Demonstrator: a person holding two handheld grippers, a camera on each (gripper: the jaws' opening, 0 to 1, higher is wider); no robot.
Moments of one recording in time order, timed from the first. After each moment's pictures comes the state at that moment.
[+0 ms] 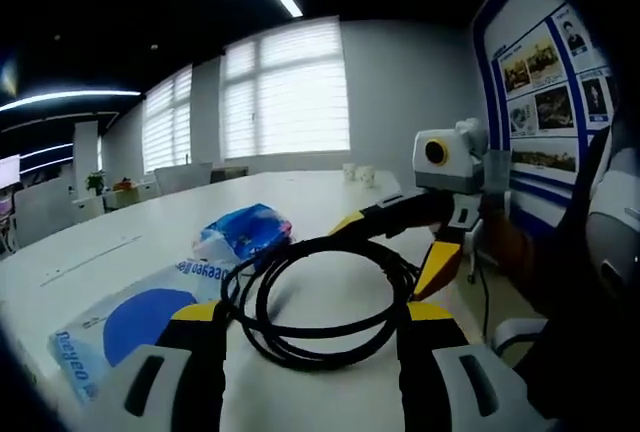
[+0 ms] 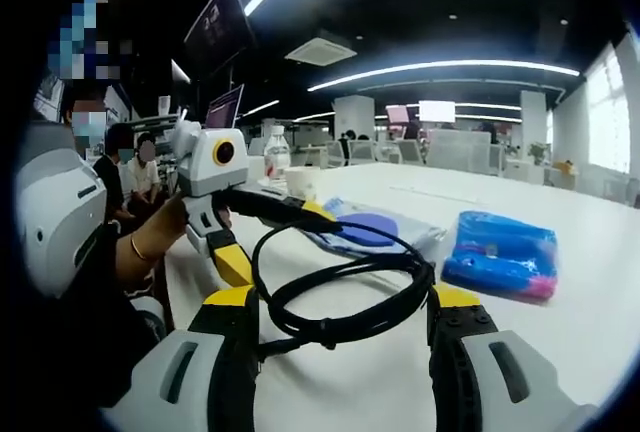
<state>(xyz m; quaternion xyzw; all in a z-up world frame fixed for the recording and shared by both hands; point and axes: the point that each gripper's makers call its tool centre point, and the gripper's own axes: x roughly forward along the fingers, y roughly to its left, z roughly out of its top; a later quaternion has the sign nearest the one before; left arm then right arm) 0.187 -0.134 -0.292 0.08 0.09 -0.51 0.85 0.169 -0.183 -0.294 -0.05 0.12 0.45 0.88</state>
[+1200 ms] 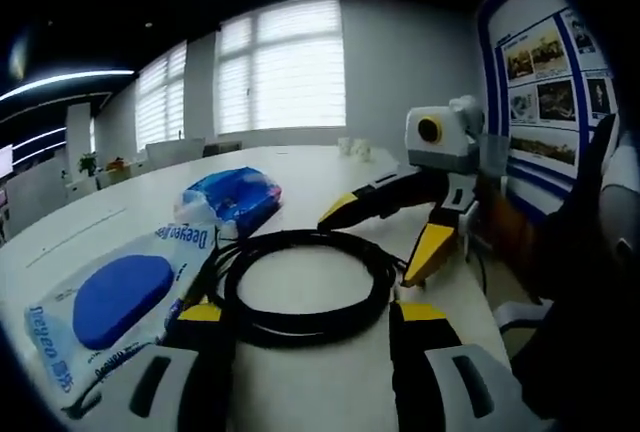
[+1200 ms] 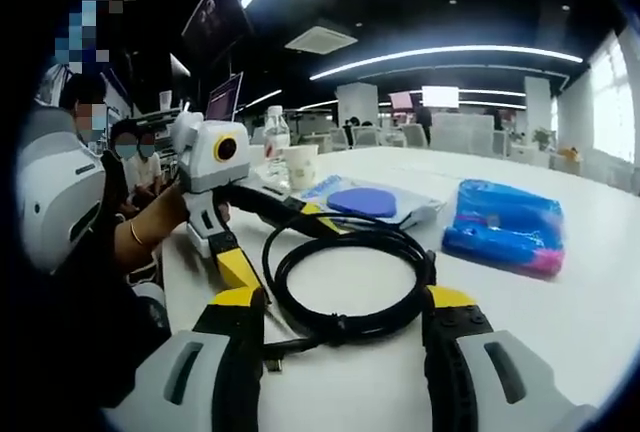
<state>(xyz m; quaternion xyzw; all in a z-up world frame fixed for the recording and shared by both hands) 0.180 -0.143 -0.326 0.11 0.14 -0.52 0.84 0.168 -0.193 -0.315 -0.07 0.14 0.46 0.87</state>
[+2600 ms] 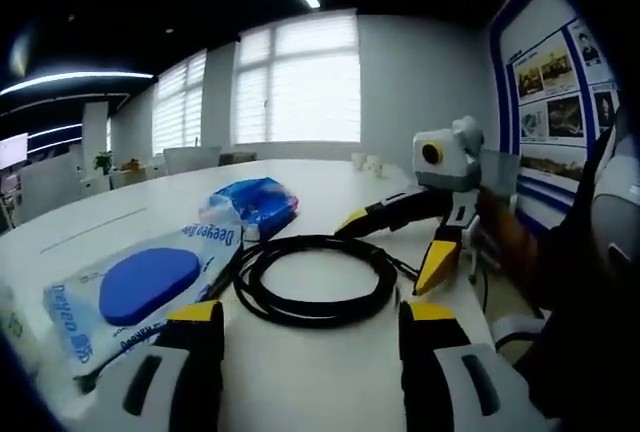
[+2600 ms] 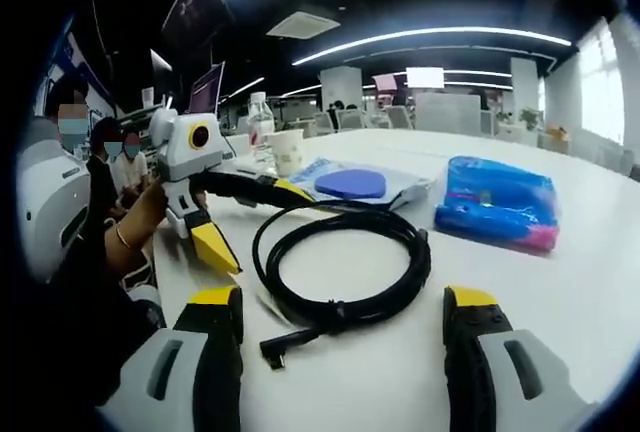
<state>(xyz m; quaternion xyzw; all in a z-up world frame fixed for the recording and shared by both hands) 0.179 -0.116 -0.316 0.07 0.12 -0.49 0.86 0.168 -0.195 -0.326 -0.05 0.18 0.43 0.88</state>
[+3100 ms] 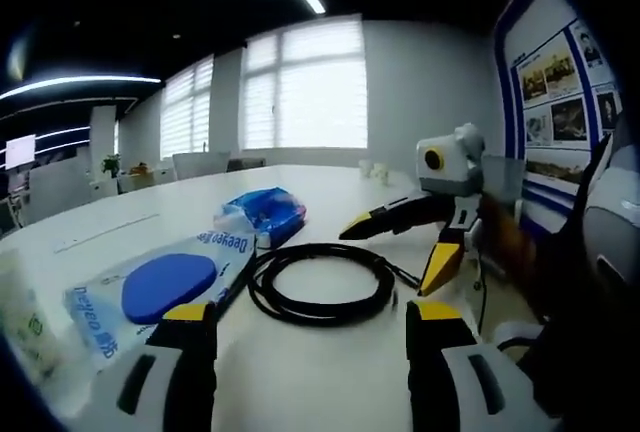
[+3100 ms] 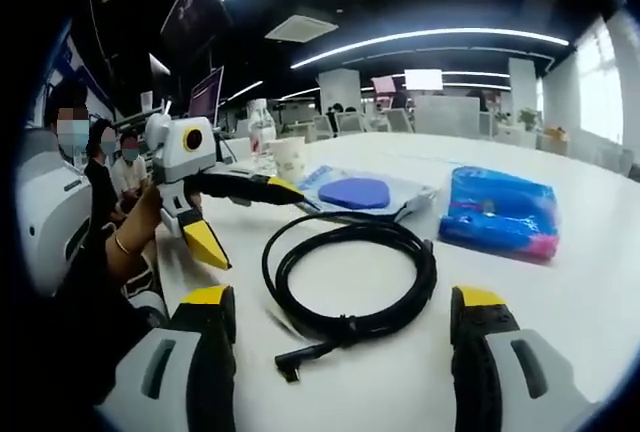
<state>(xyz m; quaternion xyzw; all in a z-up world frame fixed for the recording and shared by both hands) 0.173 -0.098 -0.299 0.06 0.11 -0.48 0.87 0.165 -0.189 -0.313 -0.06 0.18 0.43 0.88</state>
